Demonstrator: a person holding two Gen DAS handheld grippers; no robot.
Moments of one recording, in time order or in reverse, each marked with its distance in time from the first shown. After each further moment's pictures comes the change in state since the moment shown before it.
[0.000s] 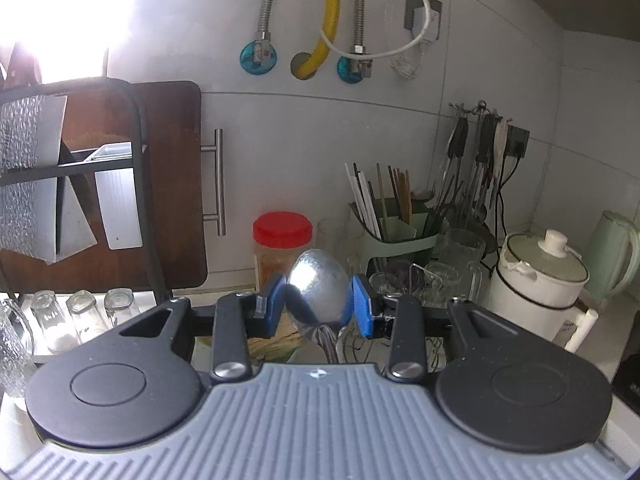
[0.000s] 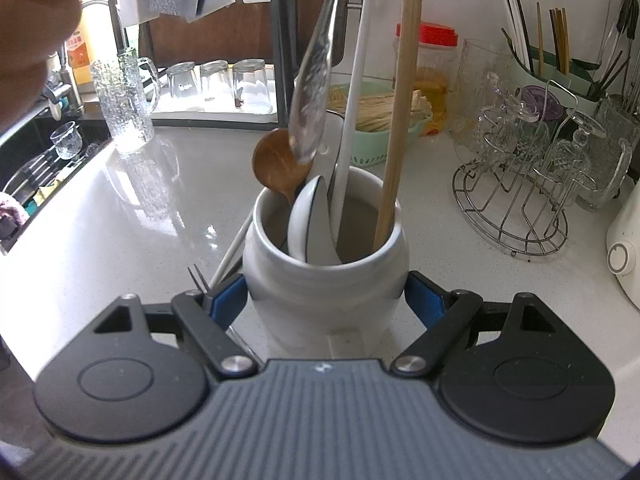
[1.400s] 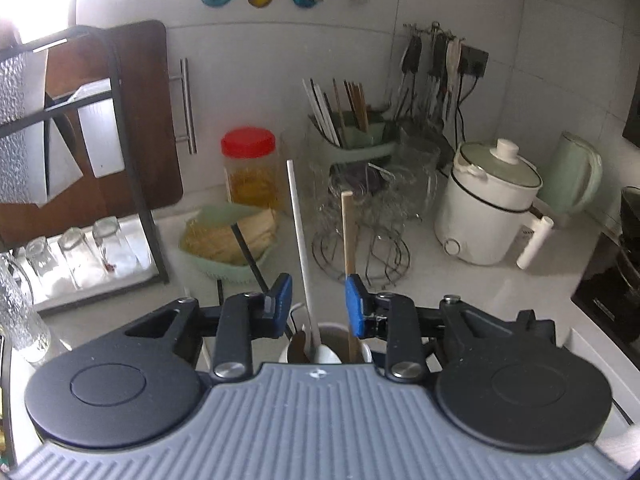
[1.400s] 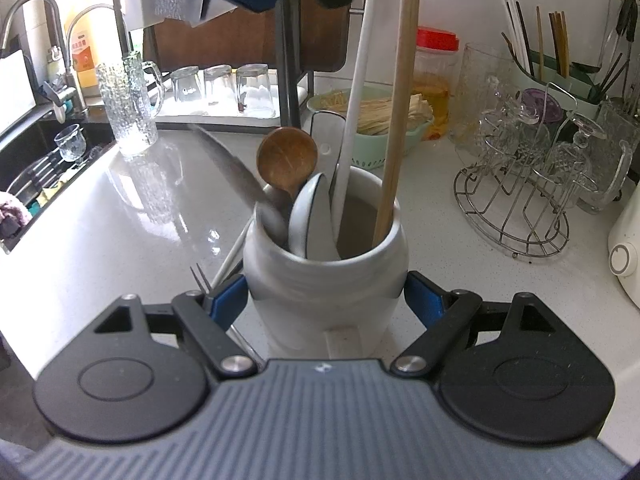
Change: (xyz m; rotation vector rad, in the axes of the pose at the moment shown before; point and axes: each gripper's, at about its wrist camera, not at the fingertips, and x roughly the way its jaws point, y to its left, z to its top) left arm -0.046 -0.007 -0.024 0.056 0.263 -0.110; right arm -0.002 0.000 -0.004 0.003 -0.025 0.006
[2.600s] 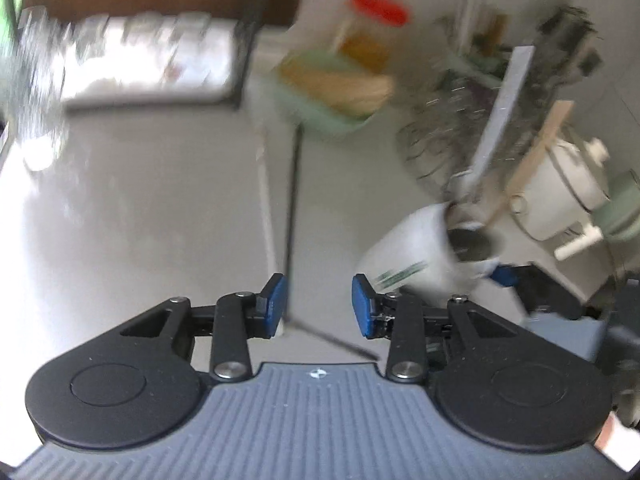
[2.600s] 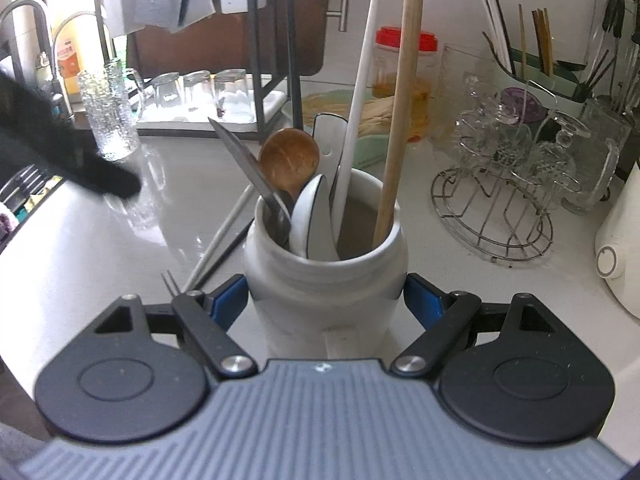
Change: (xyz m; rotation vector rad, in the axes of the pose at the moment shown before) left arm 0.044 0.113 -0.070 -0.451 0.351 0.014; right arm 0.002 -0.024 0.003 0.011 -0.006 -0.027
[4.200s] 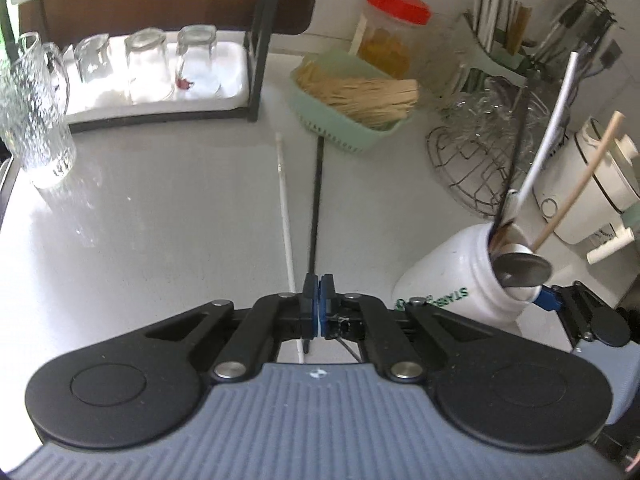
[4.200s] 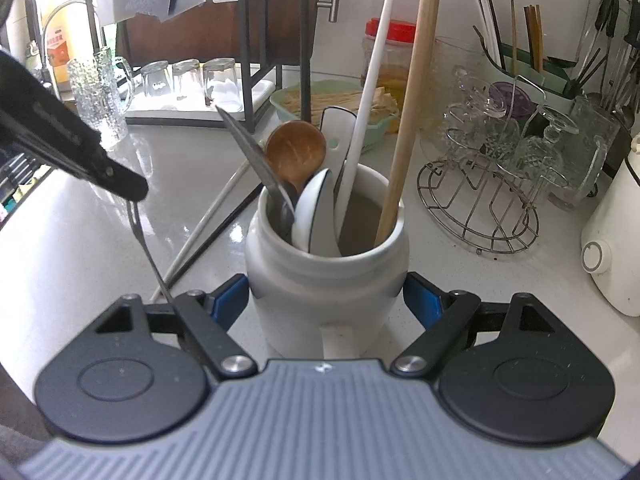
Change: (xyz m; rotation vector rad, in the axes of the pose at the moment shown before) left arm 0.011 -0.012 0.017 0.072 -0.027 0.087; right arm -0.003 0.005 0.000 -0.012 0.030 -0.041
